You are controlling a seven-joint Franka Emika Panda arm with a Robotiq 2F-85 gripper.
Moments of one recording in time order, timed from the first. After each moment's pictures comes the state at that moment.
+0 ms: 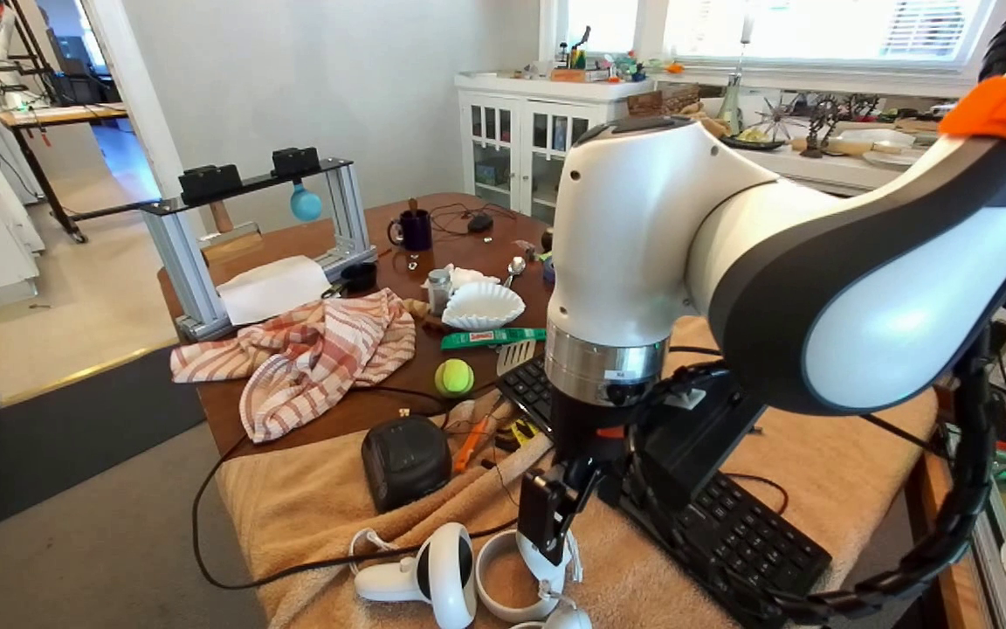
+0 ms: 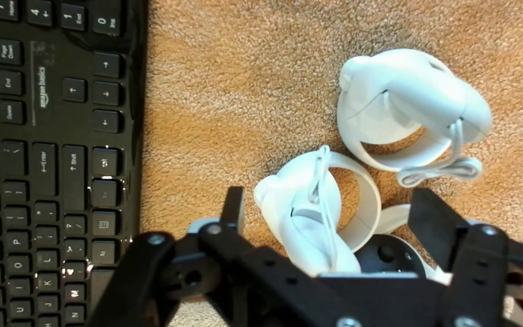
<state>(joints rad) 0.26 0.19 0.25 -2.28 0.04 2.49 0.71</state>
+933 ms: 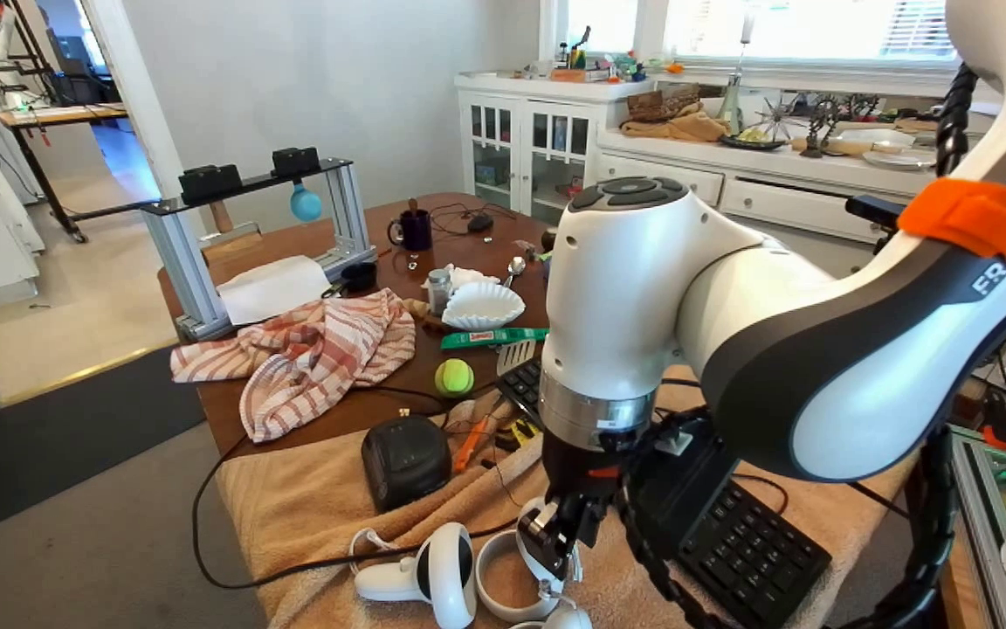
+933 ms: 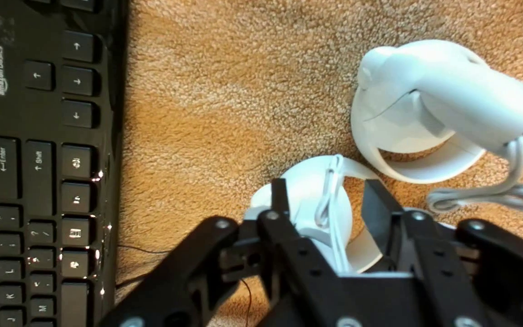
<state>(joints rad) 0.33 0.27 0.18 -2.28 -0.03 2.59 0.74</state>
